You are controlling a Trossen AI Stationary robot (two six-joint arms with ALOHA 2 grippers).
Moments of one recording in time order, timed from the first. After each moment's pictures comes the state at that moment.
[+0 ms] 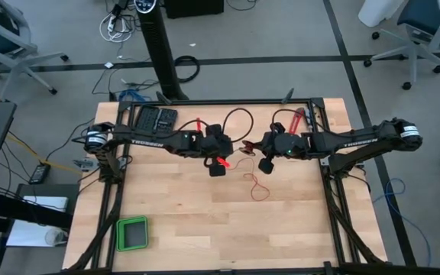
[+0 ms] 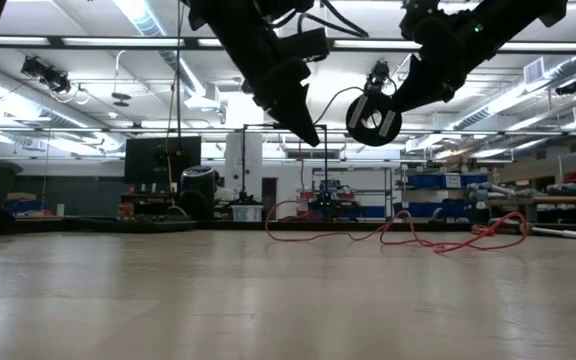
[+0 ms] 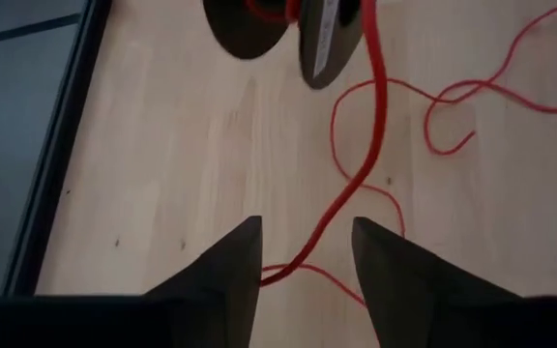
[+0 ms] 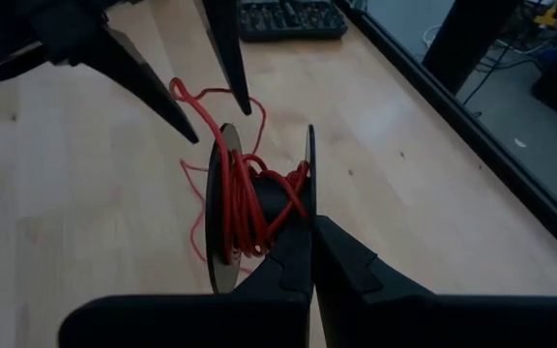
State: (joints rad) left arm 0.05 1.78 1.36 -0.44 -0.29 0.15; right arm 0.02 1.12 0.74 -0.25 0.41 0.18
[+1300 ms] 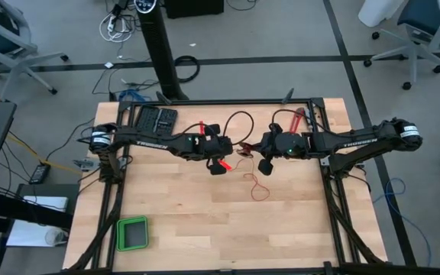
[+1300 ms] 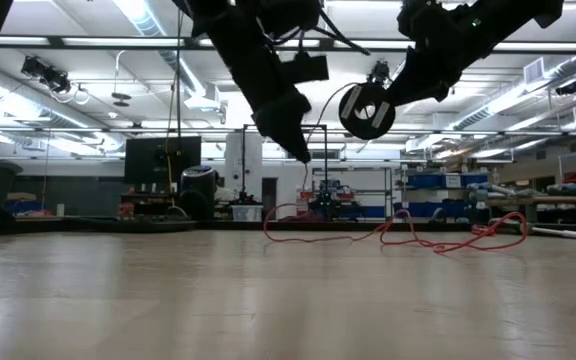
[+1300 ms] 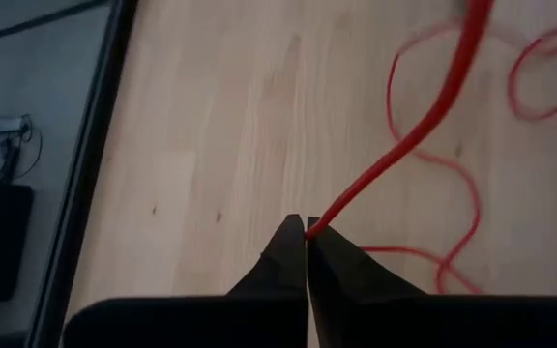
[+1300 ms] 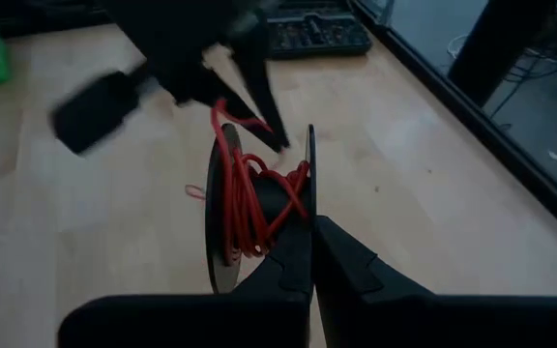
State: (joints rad) left arm 0.05 1.82 1.34 -0.43 -0.43 0.15; right arm 0.02 1.12 0.74 -0.19 0.35 0.18
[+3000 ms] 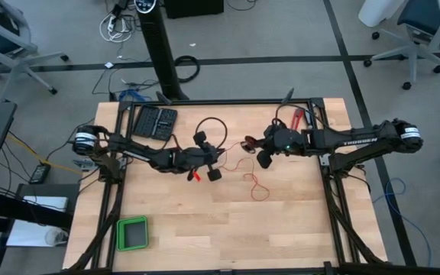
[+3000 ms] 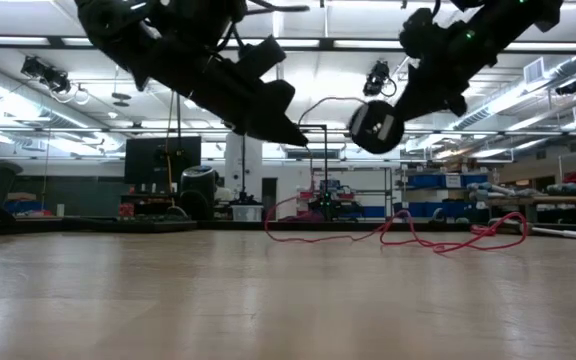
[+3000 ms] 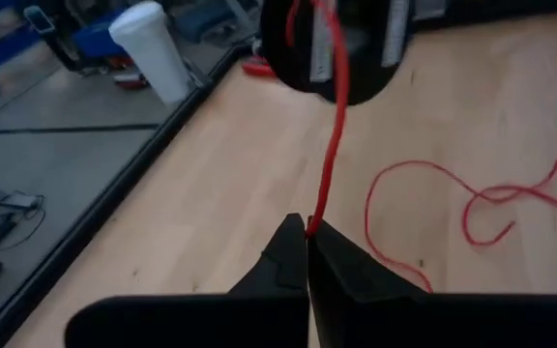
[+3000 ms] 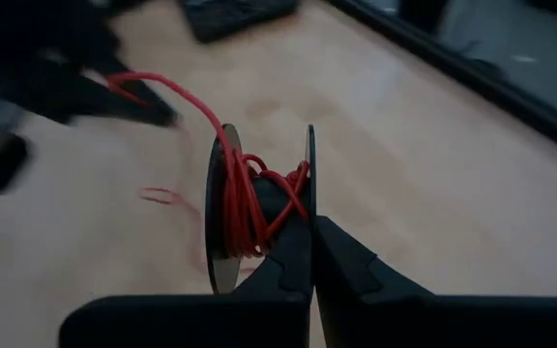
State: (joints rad) left arm -0.03 1.67 0.82 0.45 -0.50 0.09; right arm -0.03 1.11 0.74 -0.27 0.37 0.44
